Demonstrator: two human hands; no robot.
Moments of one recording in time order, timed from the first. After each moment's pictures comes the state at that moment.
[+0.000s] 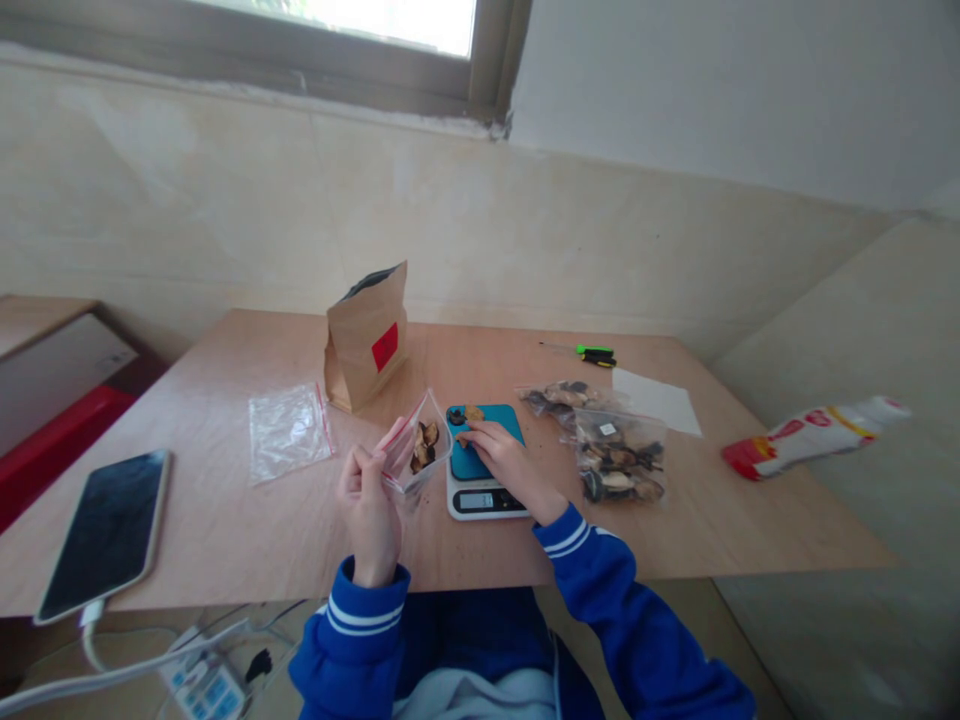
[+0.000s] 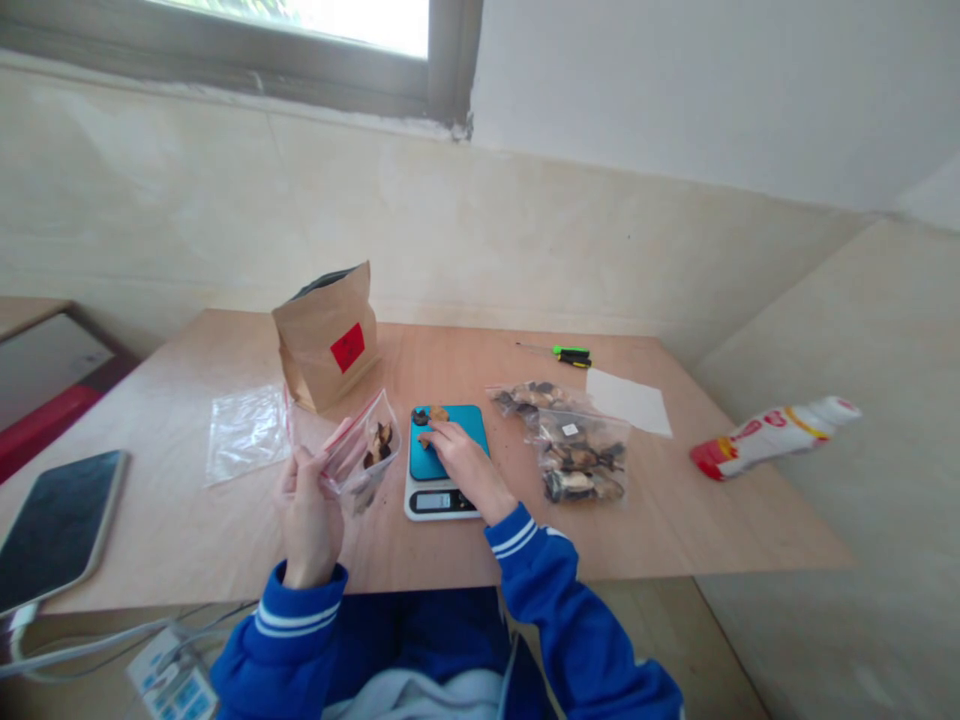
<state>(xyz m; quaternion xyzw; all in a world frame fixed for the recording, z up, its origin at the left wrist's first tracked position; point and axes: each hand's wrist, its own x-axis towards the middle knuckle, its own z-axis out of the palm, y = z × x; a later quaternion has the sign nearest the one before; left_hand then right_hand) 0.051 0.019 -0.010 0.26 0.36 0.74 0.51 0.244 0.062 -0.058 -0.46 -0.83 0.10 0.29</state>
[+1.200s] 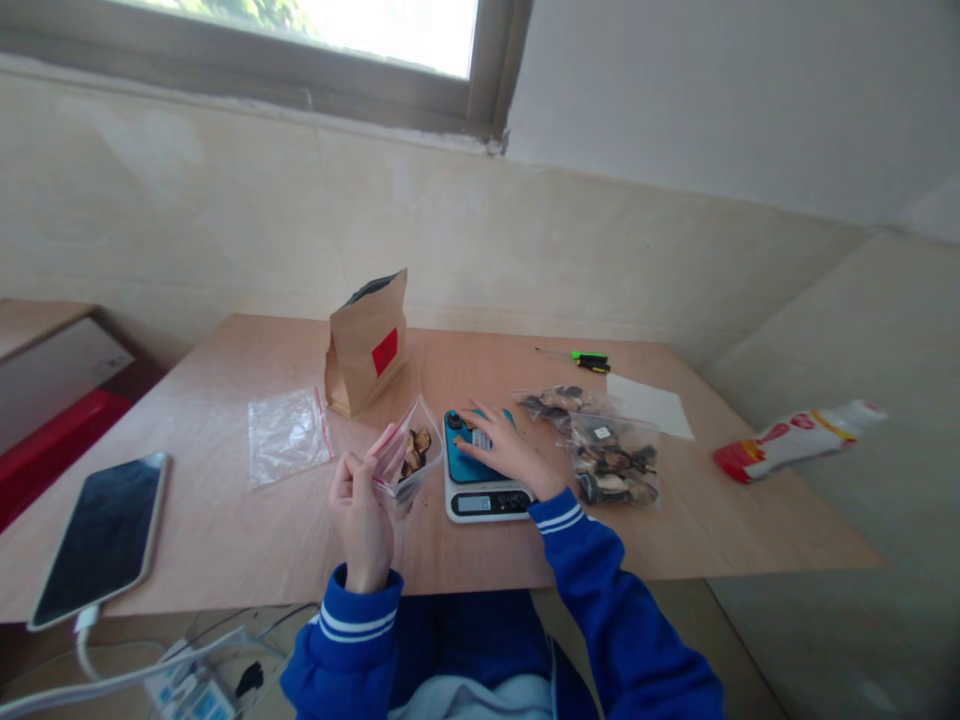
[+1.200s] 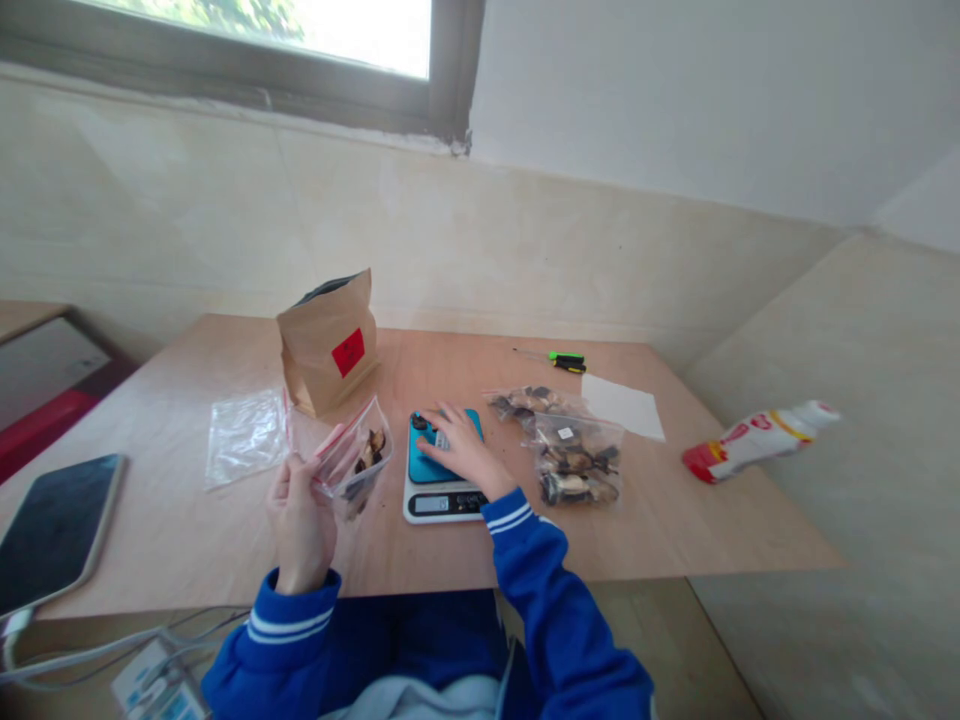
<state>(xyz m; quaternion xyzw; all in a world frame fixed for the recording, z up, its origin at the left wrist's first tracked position) 0.044 0.018 -0.014 0.24 0.34 0.75 0.51 0.245 0.080 -0.034 -0.52 -0.79 0.18 0.26</state>
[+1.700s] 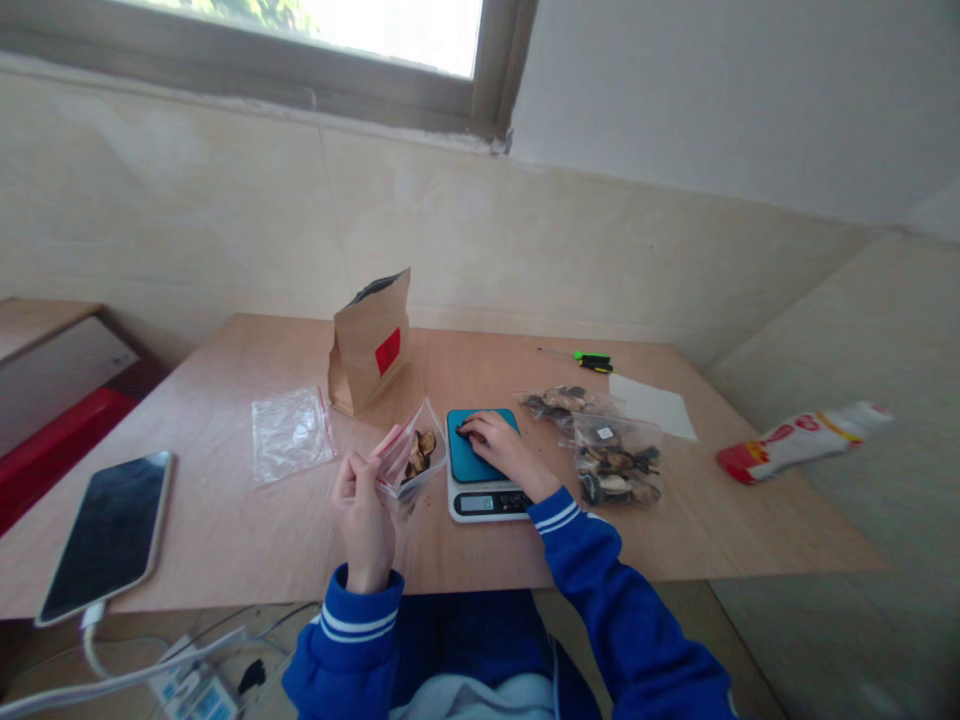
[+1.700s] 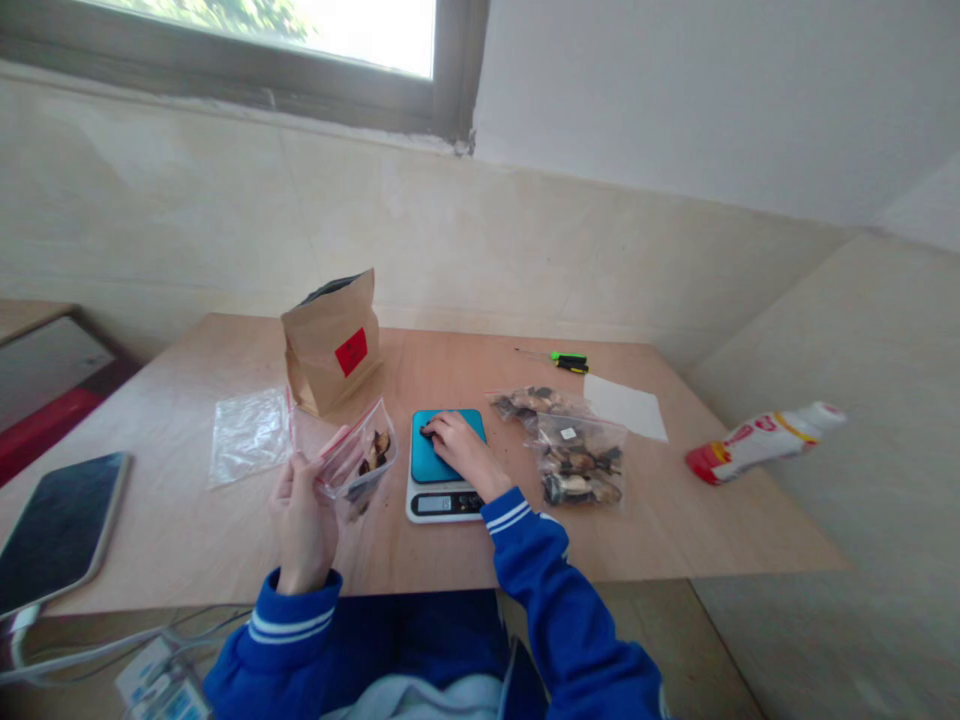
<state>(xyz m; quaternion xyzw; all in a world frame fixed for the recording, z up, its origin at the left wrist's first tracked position) 0.043 0.016 -0.016 0.24 0.35 0.74 0.52 0.243 0.089 -0.050 -0.48 -0.83 0.11 0.25</state>
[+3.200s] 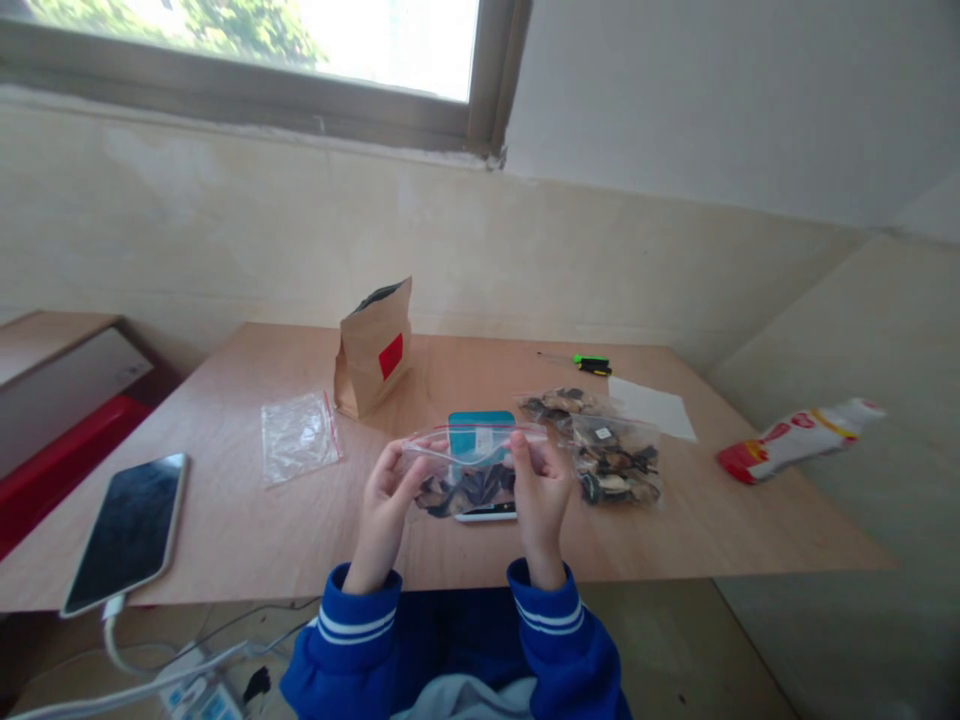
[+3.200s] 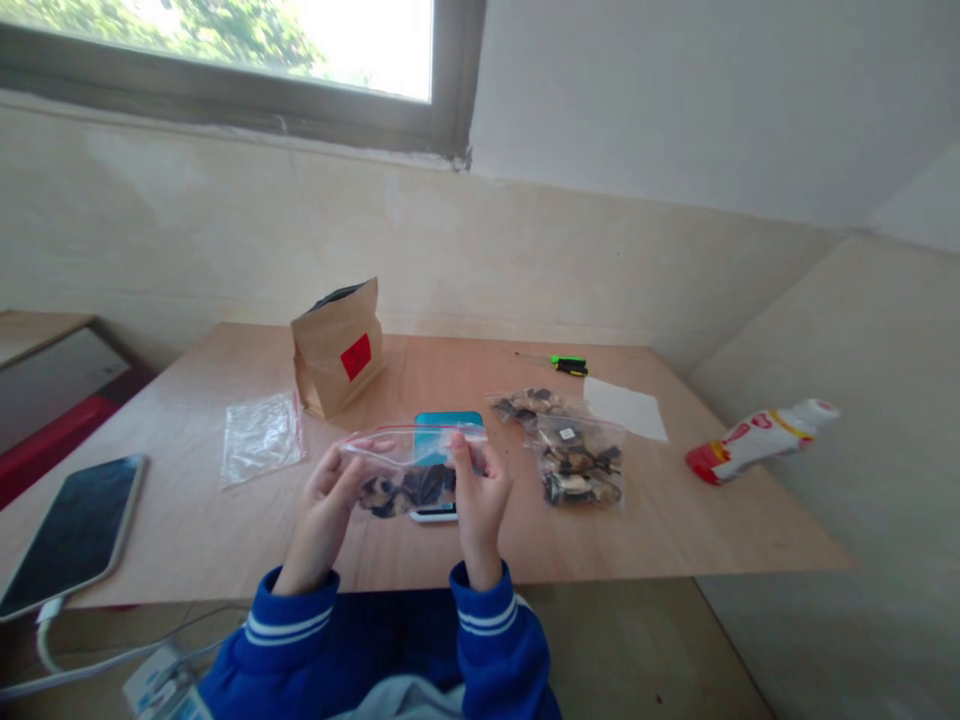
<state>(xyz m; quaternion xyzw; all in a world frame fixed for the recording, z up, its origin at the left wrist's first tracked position) 0.040 0.008 0.003 0.39 0.35 0.60 0.61 0.194 0.002 0.005 -0.58 -0.40 0.20 0.68</state>
